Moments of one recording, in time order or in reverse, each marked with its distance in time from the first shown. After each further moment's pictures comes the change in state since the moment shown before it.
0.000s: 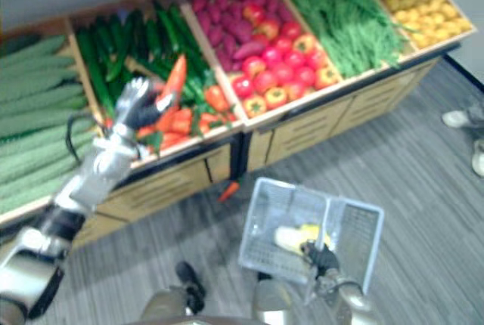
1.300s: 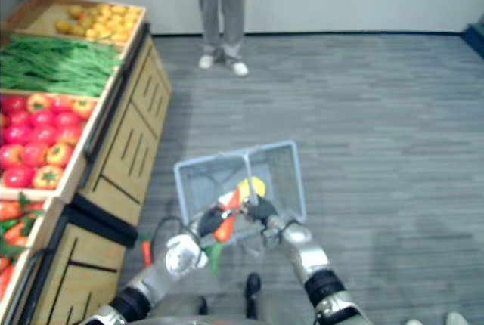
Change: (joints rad) left arm 0.182 -0.443 -0.259 0.460 0.092 0.179 -0.131; right arm -0.294 0.064 0.403 -0.127 -0.013 0.152 -0.013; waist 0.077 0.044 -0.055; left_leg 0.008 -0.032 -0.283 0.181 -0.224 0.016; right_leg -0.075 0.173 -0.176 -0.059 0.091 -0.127
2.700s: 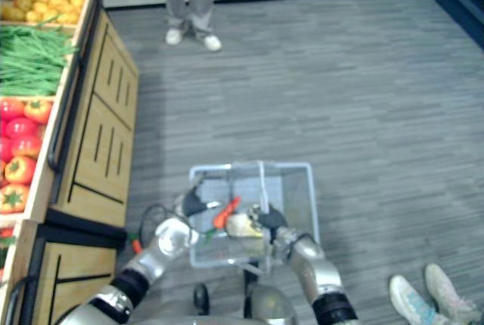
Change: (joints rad) left arm -0.072 0.047 0.207 0.049 -0.175 -0.036 0.155; right arm 0.172 0.017 -0.184 -0.150 0.039 0.091 0.011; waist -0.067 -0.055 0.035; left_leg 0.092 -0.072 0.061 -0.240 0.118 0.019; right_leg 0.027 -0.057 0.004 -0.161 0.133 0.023
